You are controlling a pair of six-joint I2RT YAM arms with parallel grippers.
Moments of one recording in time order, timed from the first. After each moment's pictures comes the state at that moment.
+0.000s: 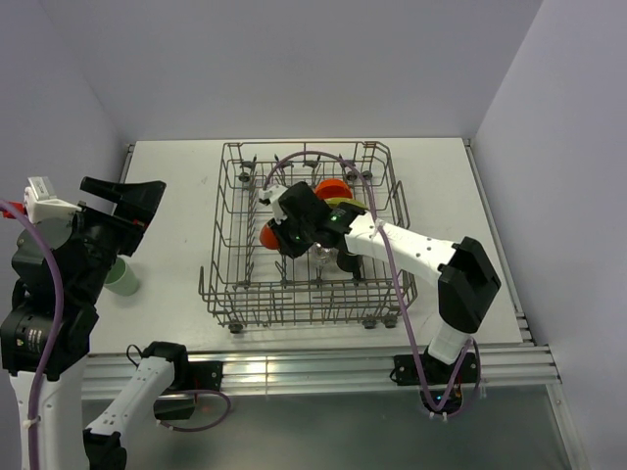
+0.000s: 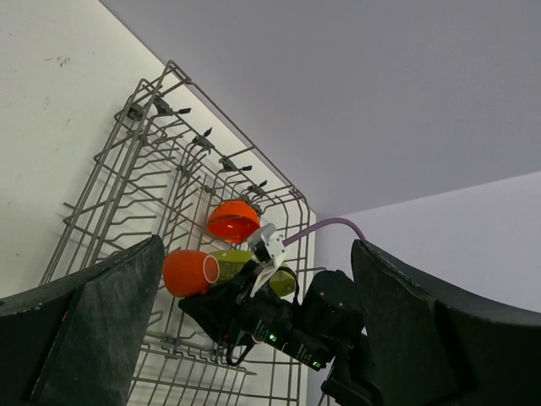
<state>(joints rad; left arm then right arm) -0.15 0.72 1.46 -0.90 -0.10 -1.01 0.88 1.70 1.39 -0.52 -0.07 0.11</state>
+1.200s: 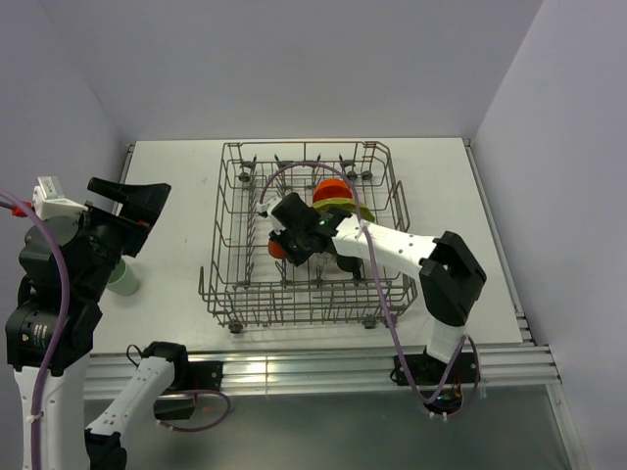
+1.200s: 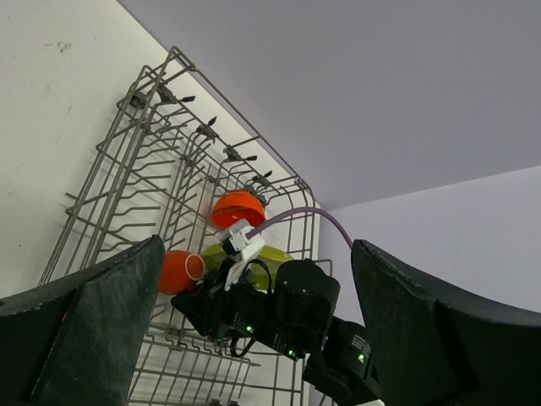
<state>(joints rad) -0.15 0.72 1.43 -0.90 -0.08 -1.01 0.91 1.78 1.39 -0.58 0.02 0.09</state>
